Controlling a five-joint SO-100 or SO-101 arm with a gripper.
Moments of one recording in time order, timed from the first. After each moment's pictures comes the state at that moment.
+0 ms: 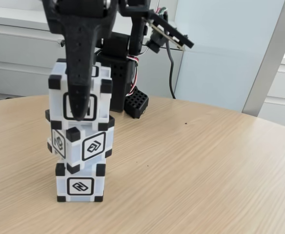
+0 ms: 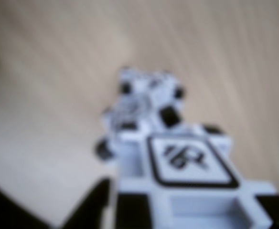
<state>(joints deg) 37.1 102.3 88.7 98.4 -20.6</state>
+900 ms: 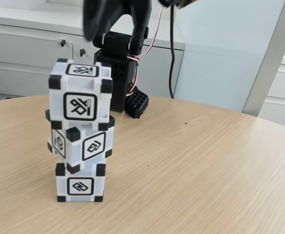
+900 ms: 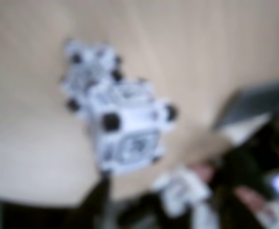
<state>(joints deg) 33.8 128.1 88.7 98.4 -21.5</state>
